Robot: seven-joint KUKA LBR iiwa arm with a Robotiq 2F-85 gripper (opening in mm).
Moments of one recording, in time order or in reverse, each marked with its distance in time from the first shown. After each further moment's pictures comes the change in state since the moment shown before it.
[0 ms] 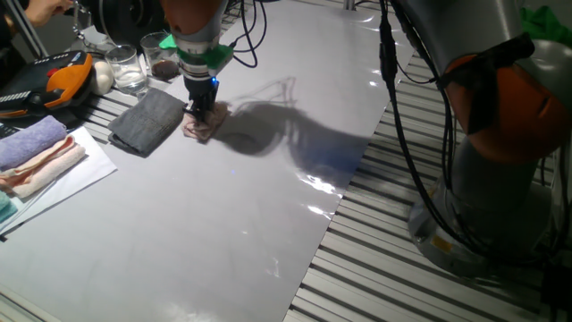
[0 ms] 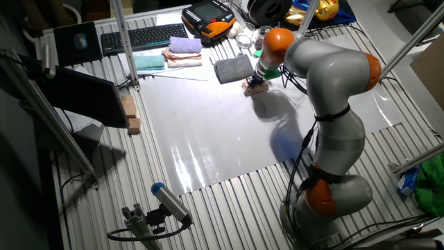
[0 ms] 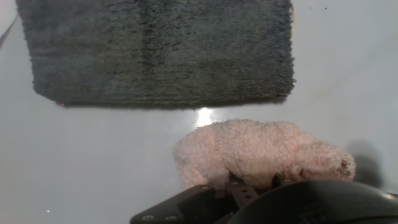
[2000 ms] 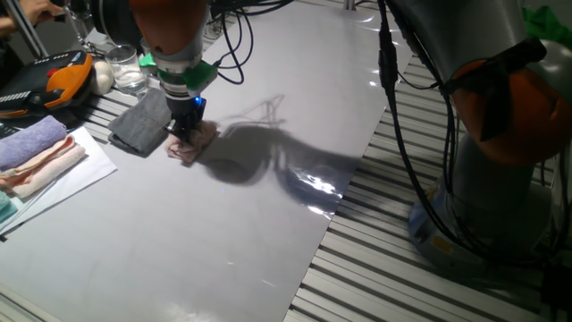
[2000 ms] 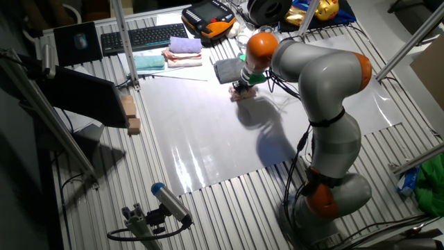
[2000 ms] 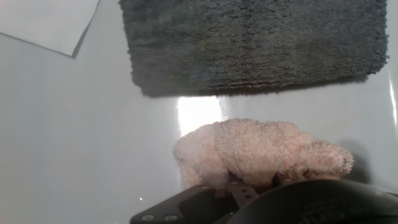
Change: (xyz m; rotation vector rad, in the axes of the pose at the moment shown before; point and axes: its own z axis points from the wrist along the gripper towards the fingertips) arm 0.010 0.072 -0.007 0.006 0.010 0.057
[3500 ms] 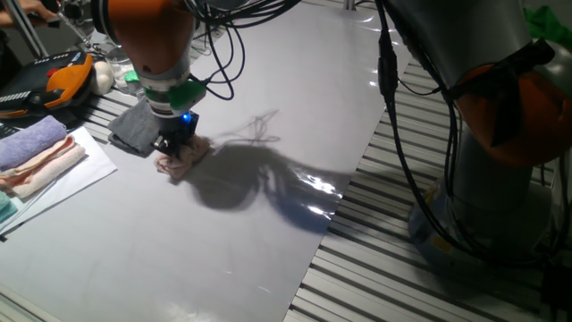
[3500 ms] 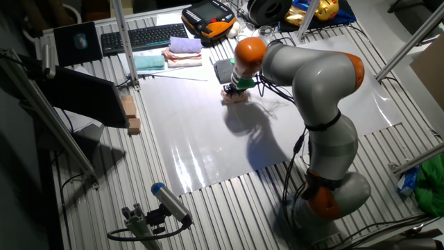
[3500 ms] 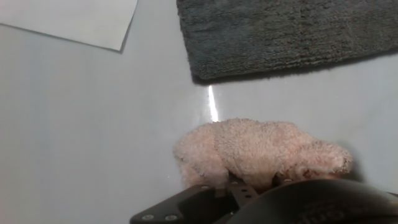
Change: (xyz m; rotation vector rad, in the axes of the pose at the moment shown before) arm 0.011 0.052 0.000 0.021 -0.004 0.089
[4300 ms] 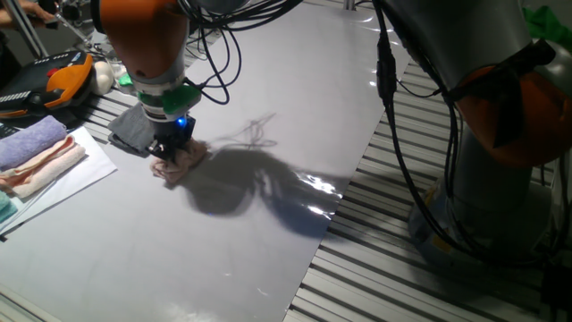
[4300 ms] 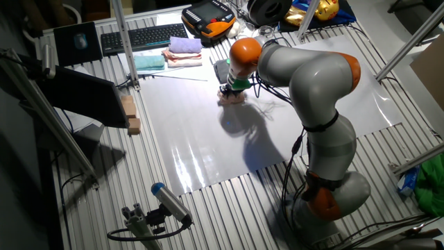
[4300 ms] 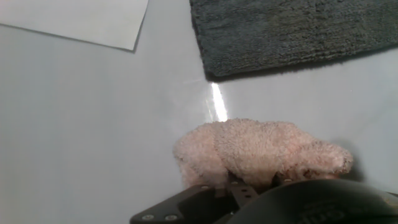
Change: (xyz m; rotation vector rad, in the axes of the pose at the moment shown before) arm 0.004 0.014 -0.002 -0.003 0.012 0.028
